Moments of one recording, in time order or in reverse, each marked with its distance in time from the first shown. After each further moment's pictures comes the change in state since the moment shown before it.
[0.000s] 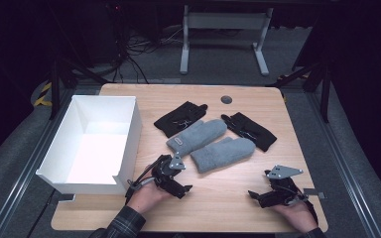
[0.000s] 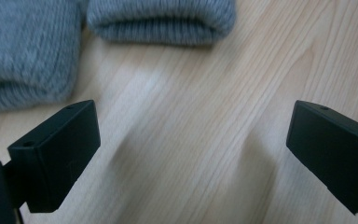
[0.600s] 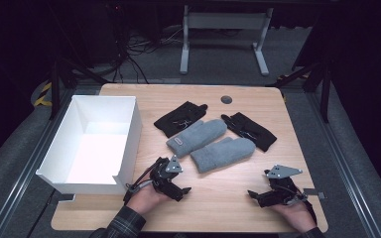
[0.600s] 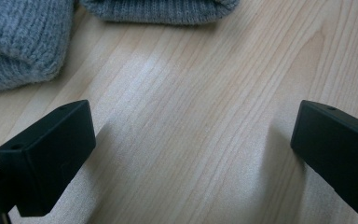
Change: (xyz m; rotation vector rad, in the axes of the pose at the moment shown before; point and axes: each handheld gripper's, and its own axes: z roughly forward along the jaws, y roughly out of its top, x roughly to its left) left arm 0.001 -0.021 0.010 -0.026 -0.012 -0.013; right arm 0.001 0.001 0.001 0.001 -0.009 0.010
